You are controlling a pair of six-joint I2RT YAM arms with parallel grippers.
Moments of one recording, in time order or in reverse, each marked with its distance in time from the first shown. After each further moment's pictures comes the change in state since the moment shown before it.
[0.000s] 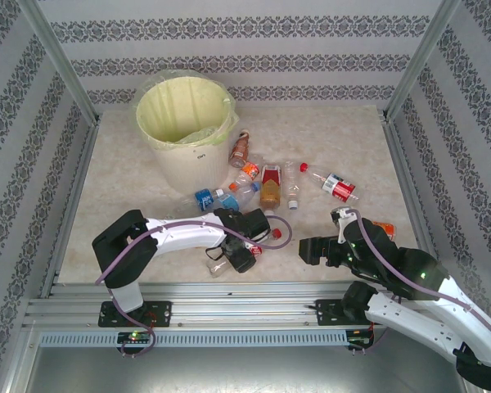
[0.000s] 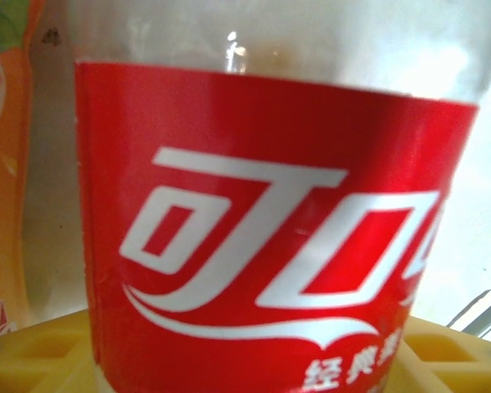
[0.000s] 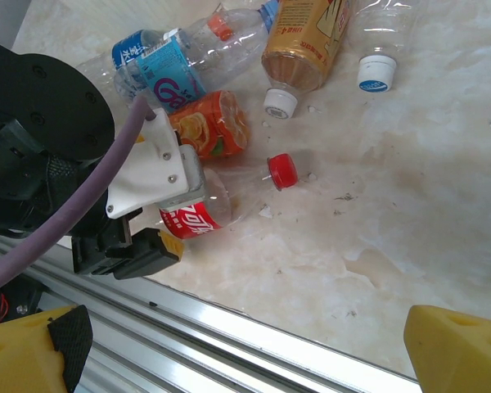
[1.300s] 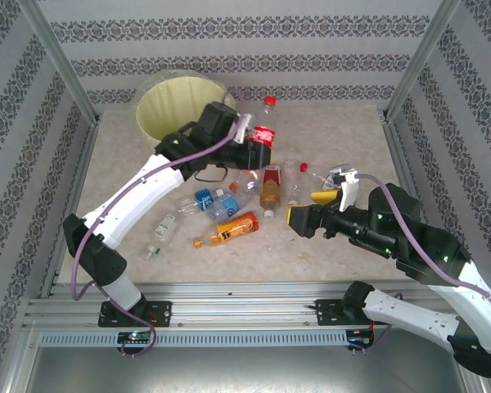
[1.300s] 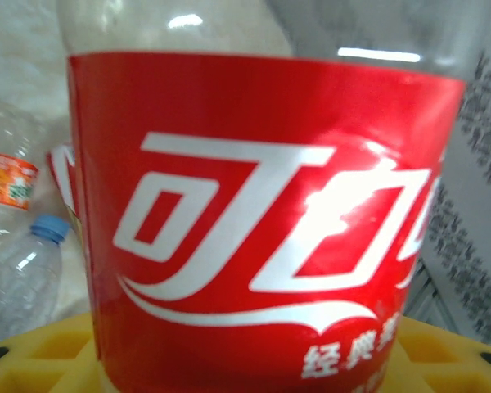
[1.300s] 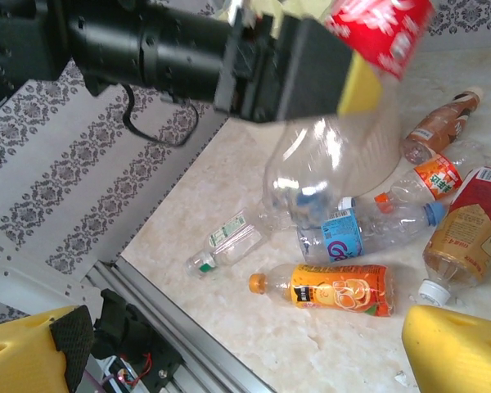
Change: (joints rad) left arm 0.375 -0.105 0.664 0.008 0.314 -0.407; right arm 0.000 0.221 0.388 0.237 -0.129 -0.175
